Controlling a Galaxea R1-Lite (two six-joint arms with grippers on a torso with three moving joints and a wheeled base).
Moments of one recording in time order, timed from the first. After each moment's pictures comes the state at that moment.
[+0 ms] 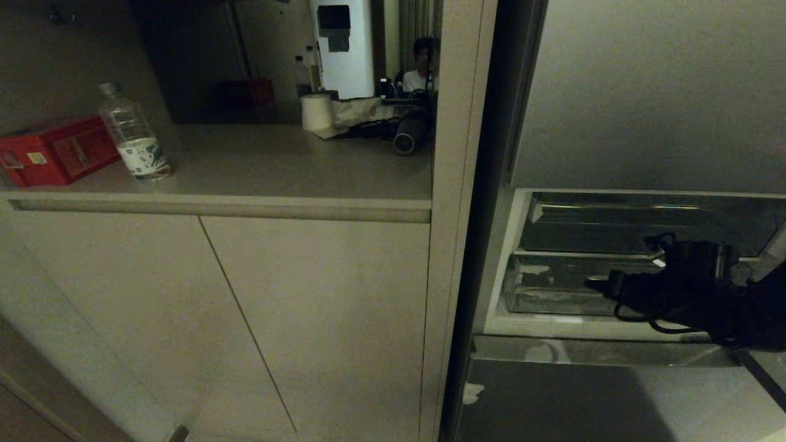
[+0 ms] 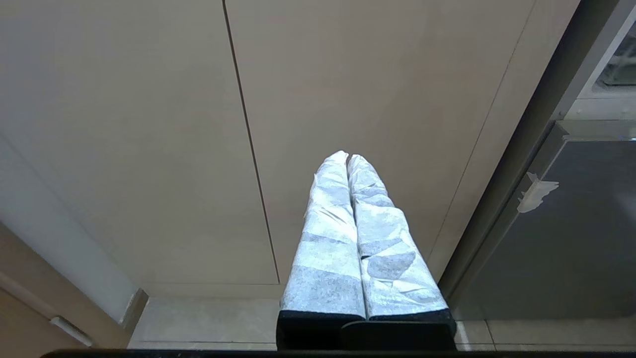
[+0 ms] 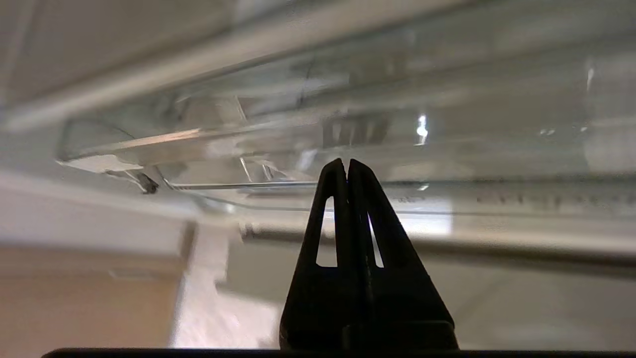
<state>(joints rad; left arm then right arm) -0.01 0.00 -0.01 0.03 0.00 0.01 -0.19 2.15 -0.88 -0.81 0.48 0.34</state>
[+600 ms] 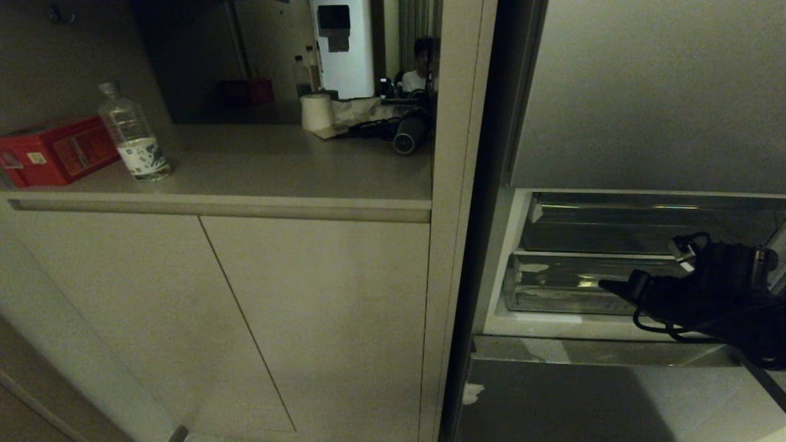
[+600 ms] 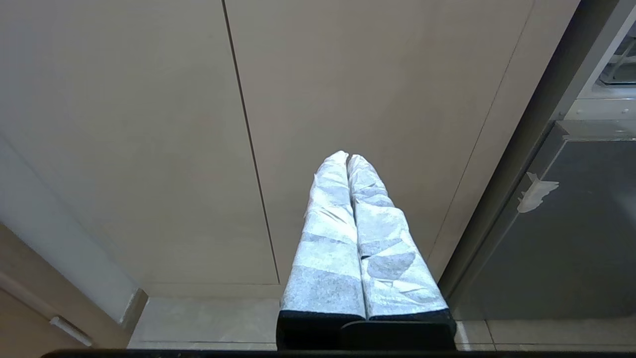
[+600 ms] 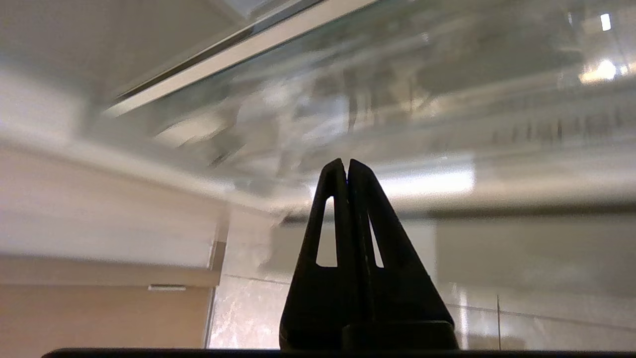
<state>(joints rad) -0.01 0.00 -0.01 0.03 0.00 0.01 -0.20 1.98 -0.68 -0.89 0.49 0.43</state>
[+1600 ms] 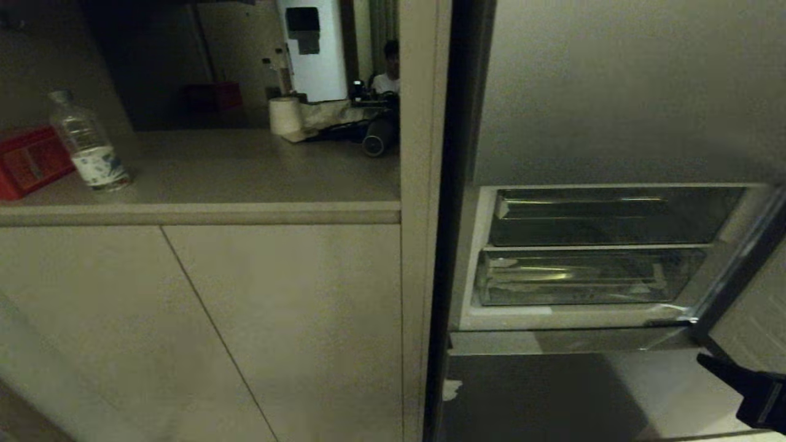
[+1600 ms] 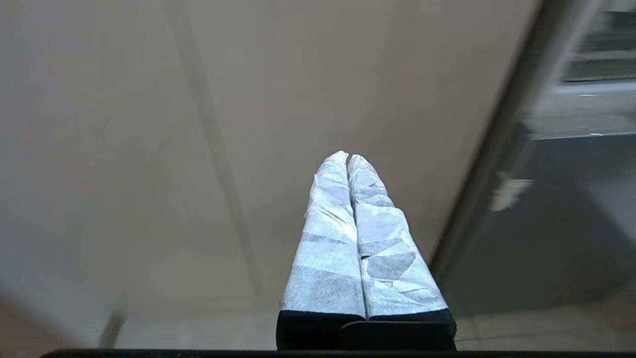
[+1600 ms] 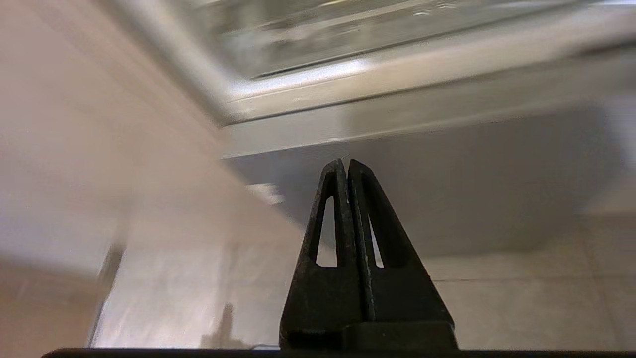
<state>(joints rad) -0.01 0.00 -0.01 0.03 0.00 0.01 -0.20 1.14 -0.10 -0.71 0.33 0.20</state>
